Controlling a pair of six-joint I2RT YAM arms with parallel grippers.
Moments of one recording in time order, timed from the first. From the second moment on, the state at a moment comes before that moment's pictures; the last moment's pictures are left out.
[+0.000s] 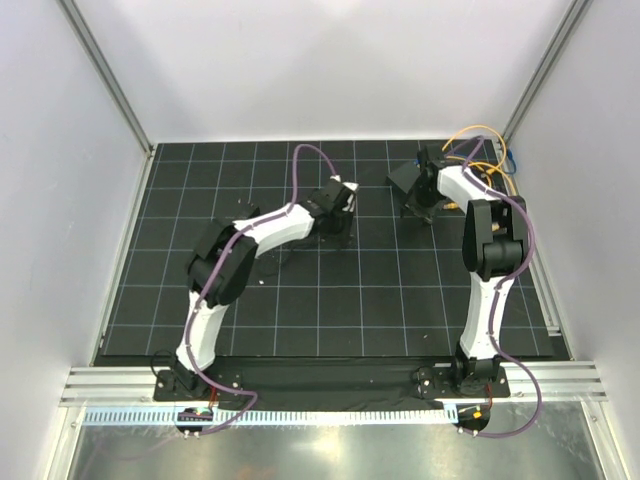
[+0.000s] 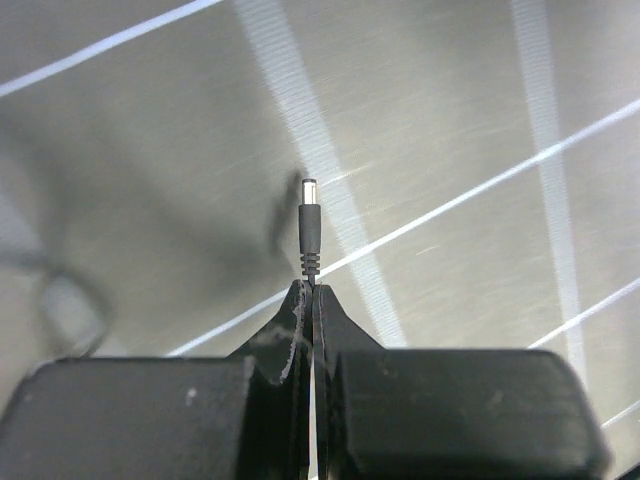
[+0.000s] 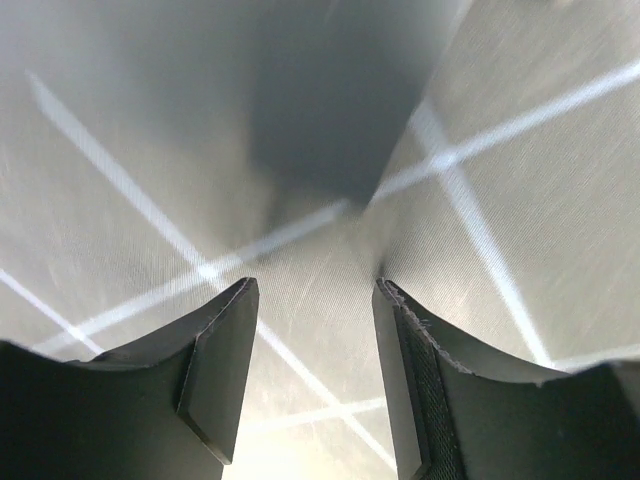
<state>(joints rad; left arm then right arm) -0.74 2.15 1.61 -0.38 0.09 -0.42 0.09 2.12 1.61 -0.72 0.04 0.72</state>
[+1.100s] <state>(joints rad) -0.43 1.99 1.59 -0.72 -0.08 -0.32 0.24 1.96 1.67 -0.95 0.07 0.61</state>
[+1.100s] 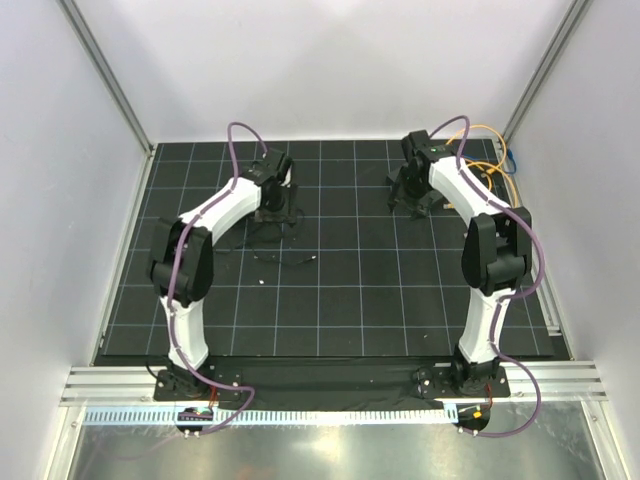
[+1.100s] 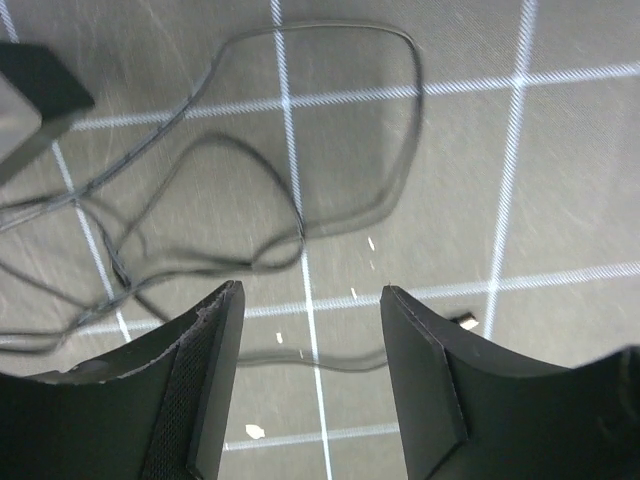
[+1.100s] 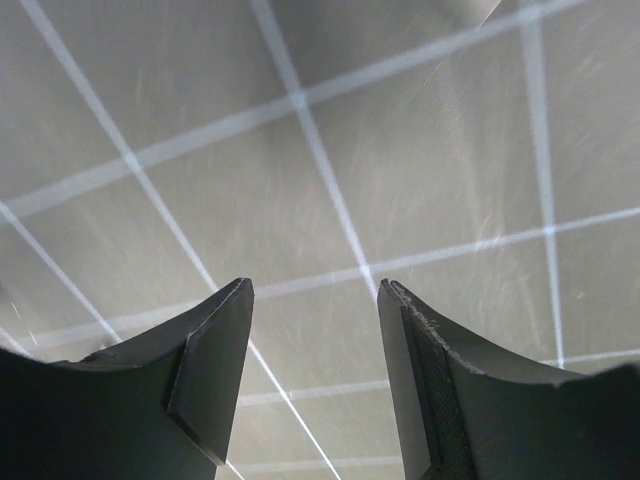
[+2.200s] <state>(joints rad) -0.48 1.55 1.37 -0.74 0.24 -0.34 0.05 2.43 2.20 -0.62 0.21 0.46</state>
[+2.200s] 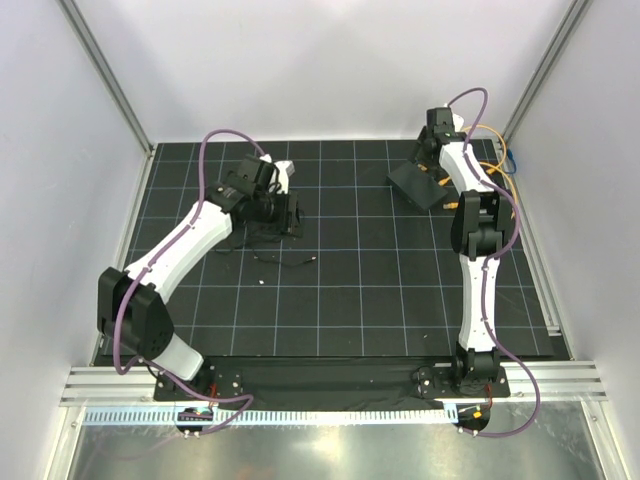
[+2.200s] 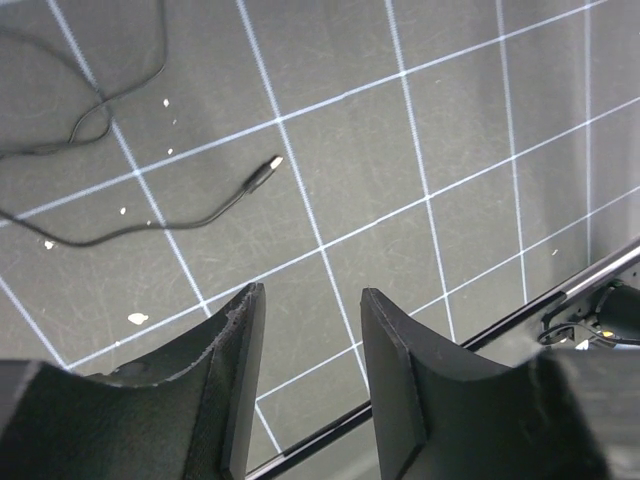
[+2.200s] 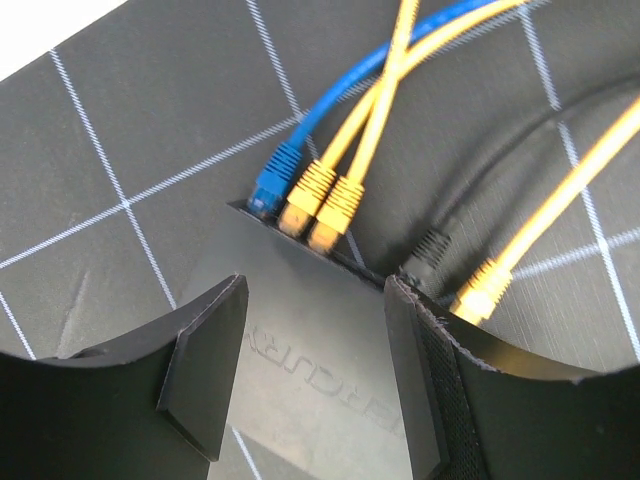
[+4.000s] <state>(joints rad) -0.60 1.86 1.73 -0.77 0.30 -0.34 0.00 2.25 1.71 -0.44 -0.47 0.13</state>
